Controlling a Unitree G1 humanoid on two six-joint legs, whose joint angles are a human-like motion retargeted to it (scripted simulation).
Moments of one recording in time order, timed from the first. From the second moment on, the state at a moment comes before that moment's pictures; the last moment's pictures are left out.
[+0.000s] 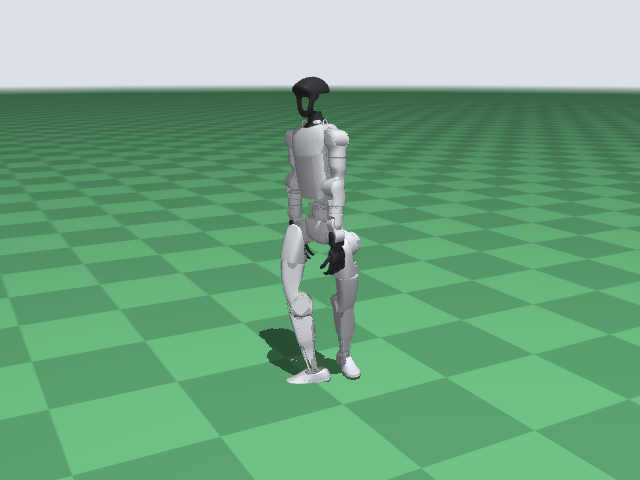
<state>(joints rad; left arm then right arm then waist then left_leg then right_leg) -0.13 0.05 0.07 1.53 0.03 0.19 -0.19 0.02 -0.13 -0.19 1.50 -0.22 0.17 0.09 -0.22 0.18 -0.15 0.14 0.02 1.03 0.01 -0.31 -0.03 -0.26 -0.05 -0.83 0.24 -0.03 -0.16</state>
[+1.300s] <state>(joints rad) -0.04 0.09 0.11 1.53 0.04 0.19 -0.18 0.05 -0.10 -0.11 1.44 -0.30 0.17 0.18 -0.12 0.04 -0.08 0.02 -0.07 0.20 0.02 -0.03 0.08 0.00 0.04 0.03 0.09 0.07 -0.12</state>
